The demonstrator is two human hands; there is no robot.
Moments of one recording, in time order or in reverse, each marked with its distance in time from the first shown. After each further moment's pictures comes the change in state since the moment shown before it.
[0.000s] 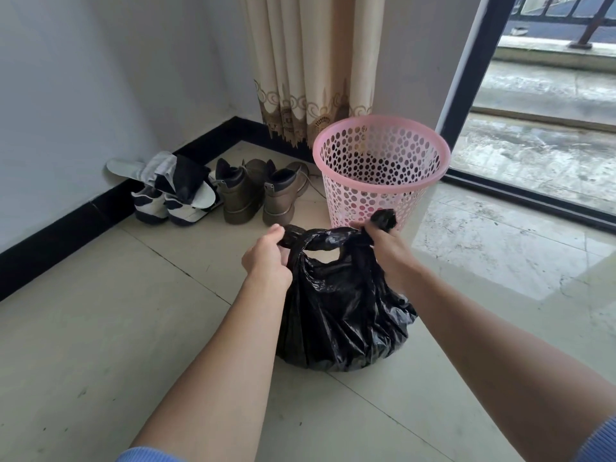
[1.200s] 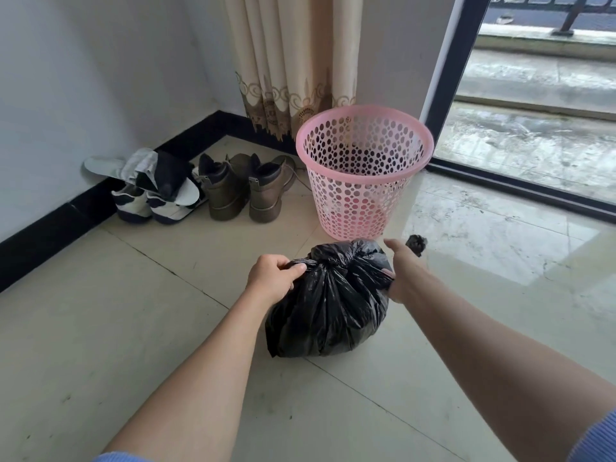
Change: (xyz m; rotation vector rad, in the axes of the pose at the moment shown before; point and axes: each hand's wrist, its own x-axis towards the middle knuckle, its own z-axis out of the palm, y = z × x) left_hand 0.017 -0.039 -0.033 1.257 -0.333 0.429; right_hand 0.000 0.028 -0.036 0.337 0.317 0.454
